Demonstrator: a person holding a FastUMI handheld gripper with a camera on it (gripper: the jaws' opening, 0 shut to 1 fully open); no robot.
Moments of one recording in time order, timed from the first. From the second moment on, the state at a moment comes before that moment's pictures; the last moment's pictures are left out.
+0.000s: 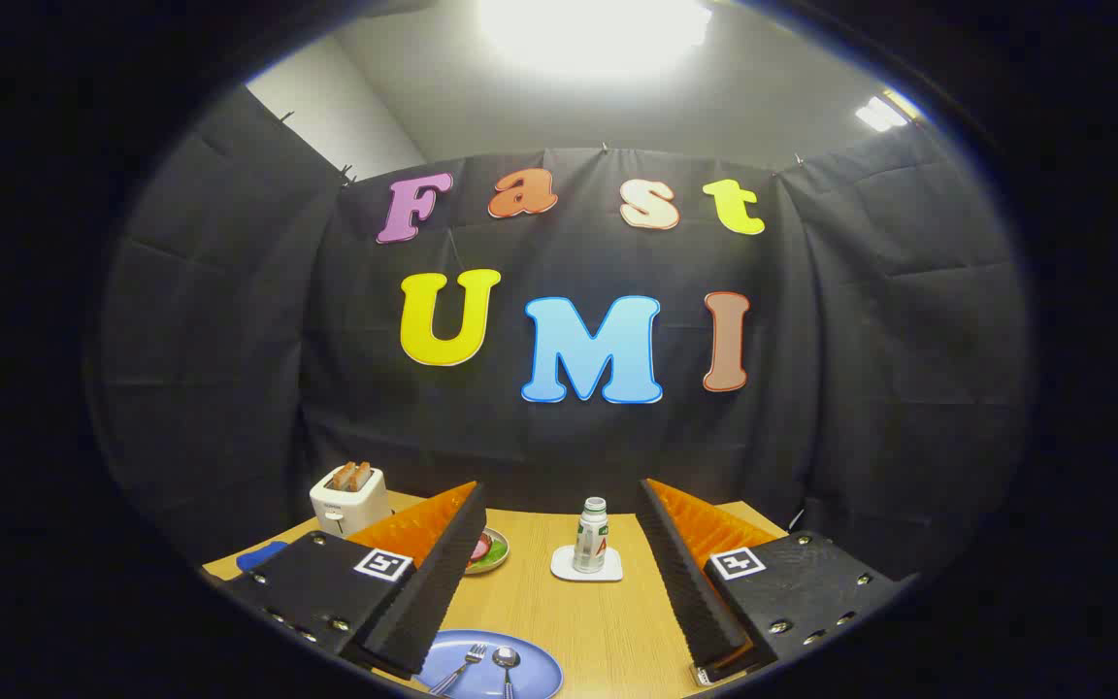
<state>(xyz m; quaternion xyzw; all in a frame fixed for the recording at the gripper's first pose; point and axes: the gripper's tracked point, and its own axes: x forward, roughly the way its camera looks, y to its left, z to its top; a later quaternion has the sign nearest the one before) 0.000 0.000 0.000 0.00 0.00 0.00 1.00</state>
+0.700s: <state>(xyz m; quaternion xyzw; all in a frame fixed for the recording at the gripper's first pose) -0.007 -0.002 -0.020 -0.01 0.02 0.03 1.00</state>
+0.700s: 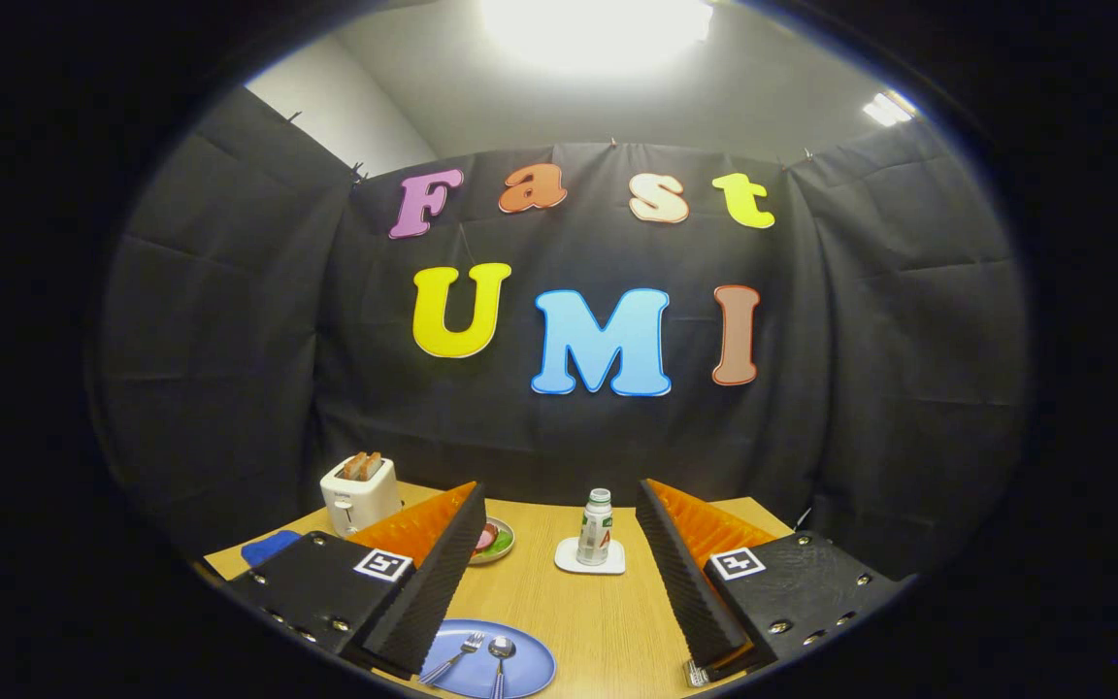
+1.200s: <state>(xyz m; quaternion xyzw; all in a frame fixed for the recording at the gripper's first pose) -0.002 0.006 -0.039 -0.02 0.05 0.03 1.00</state>
